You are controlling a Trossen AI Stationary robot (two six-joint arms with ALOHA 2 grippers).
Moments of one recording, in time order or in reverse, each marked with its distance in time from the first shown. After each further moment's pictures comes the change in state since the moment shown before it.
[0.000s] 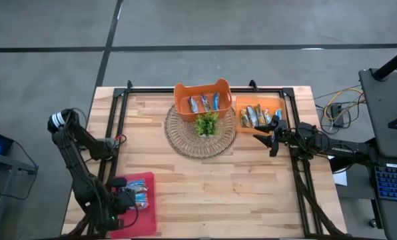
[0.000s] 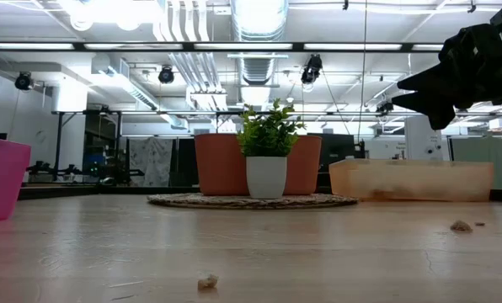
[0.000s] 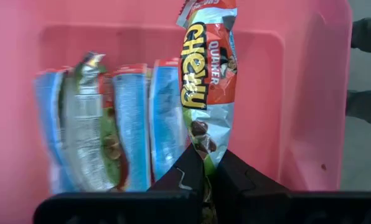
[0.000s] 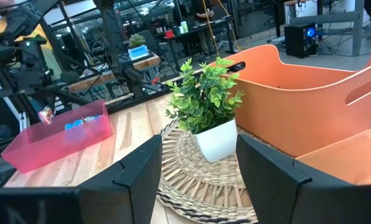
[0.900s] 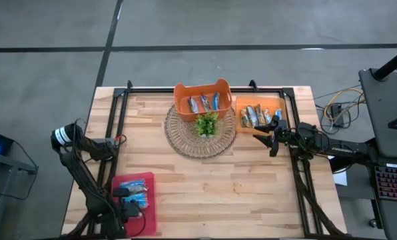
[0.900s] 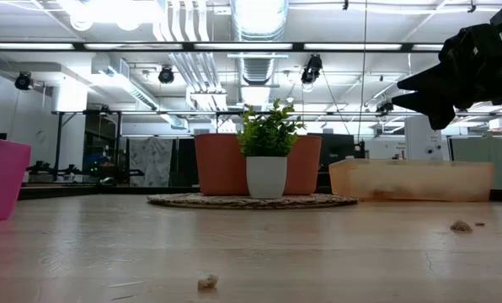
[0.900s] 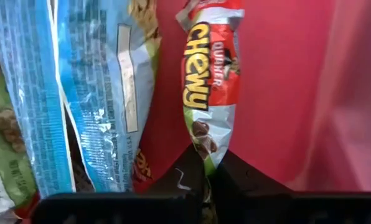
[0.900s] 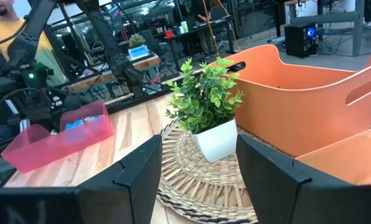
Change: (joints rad) left arm -0.018 0.228 -0.070 0.218 0.199 0.000; right arm 0.000 0.000 0.000 0.000 0.000 0.000
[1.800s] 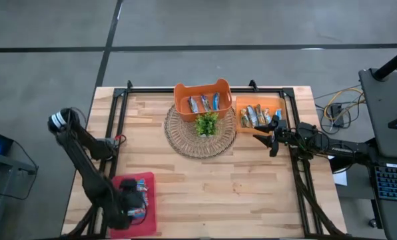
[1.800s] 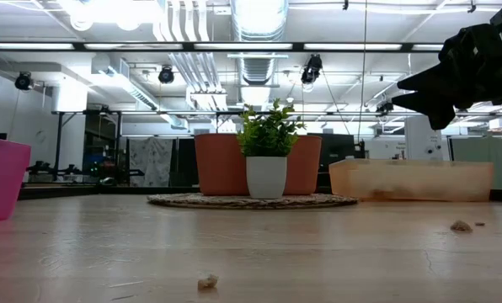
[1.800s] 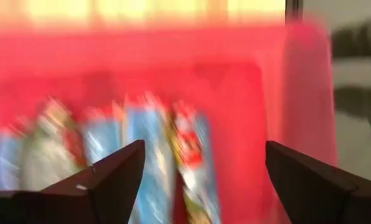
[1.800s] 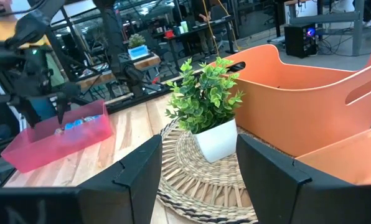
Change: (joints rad) left arm 0.100 -0.215 -0.030 0.014 -0.152 0.181; right arm 0.000 0.000 0.000 0.000 0.000 0.000
